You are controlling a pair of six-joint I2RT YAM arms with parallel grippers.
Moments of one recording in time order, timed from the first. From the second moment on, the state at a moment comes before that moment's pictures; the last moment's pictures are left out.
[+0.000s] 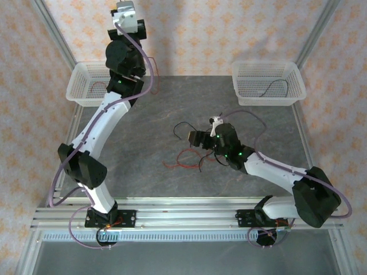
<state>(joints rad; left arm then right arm) -0.35 1.75 1.90 0.47 -0.59 0.37 0.67 1.27 0.66 0.15 -0.07 0.66</state>
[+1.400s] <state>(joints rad) 0.04 2.09 1.64 0.40 -0.53 0.07 0.67 1.37 0.68 0.02 0.02 0.75</state>
